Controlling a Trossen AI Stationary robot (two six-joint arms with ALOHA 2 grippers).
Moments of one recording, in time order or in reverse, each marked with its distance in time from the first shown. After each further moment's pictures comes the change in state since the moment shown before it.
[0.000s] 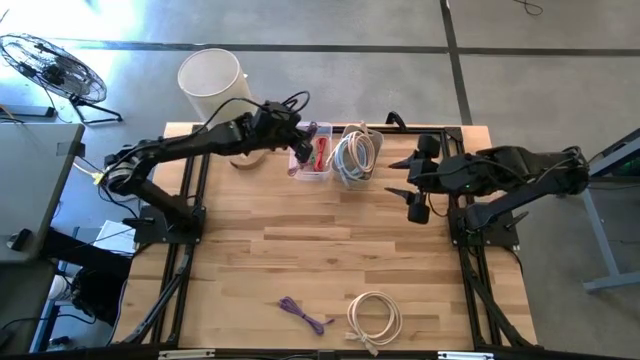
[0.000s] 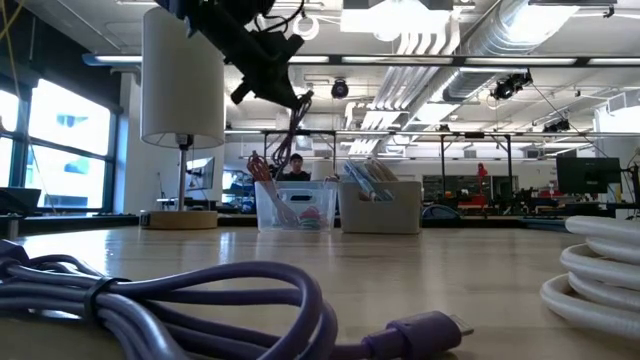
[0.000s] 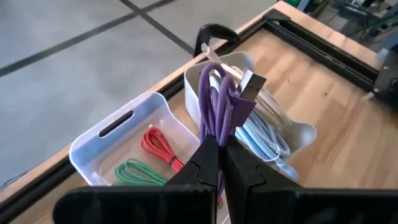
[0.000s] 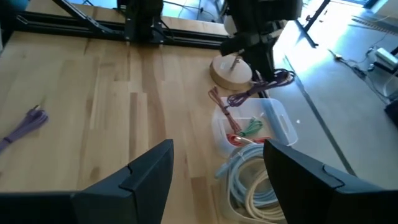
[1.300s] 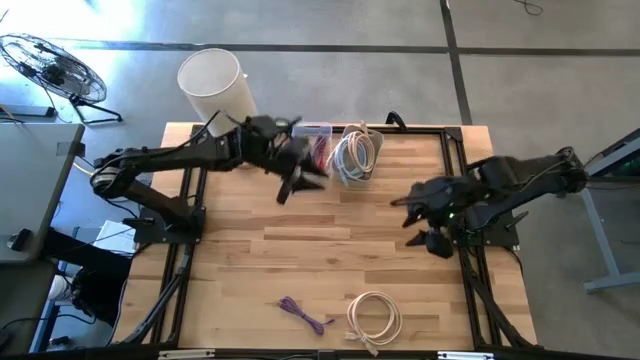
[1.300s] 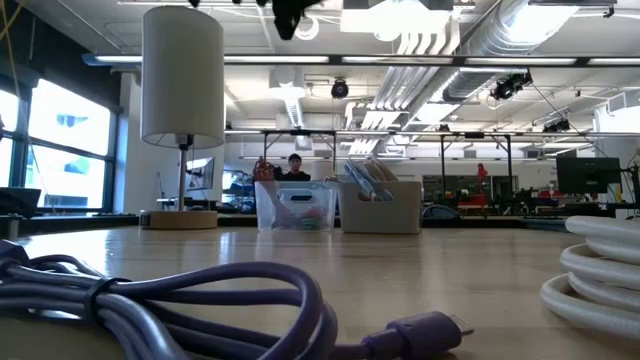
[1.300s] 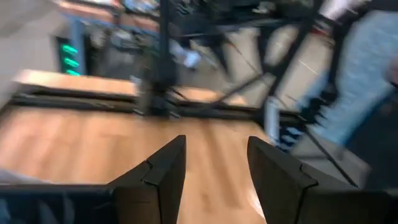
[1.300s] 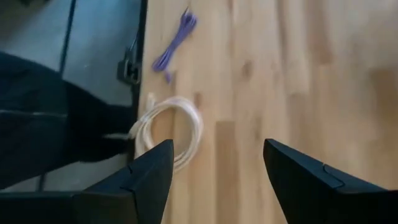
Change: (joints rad) left arm -0.192 -0.096 0.002 0.243 0.645 0.173; right arm 0.035 0.008 -0.073 -0.190 -0.609 0.357
